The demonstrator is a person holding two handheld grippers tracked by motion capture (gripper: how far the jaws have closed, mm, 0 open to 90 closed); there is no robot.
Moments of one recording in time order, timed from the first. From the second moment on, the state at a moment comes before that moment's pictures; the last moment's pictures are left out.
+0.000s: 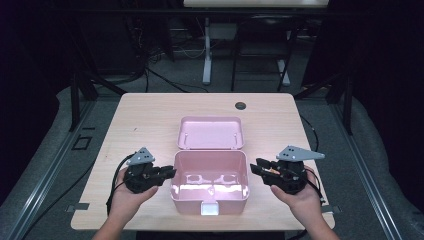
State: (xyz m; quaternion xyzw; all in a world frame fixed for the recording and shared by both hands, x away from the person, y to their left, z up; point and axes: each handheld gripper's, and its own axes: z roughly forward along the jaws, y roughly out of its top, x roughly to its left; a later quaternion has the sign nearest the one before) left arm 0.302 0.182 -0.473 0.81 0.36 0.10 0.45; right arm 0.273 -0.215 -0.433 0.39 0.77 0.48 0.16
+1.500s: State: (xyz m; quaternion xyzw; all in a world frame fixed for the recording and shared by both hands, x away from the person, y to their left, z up) left arm 0.301 0.182 -0.472 0.81 0.36 0.10 0.44; right arm 0.338 -0.243 -0.444 0.45 0.82 0.30 0.18
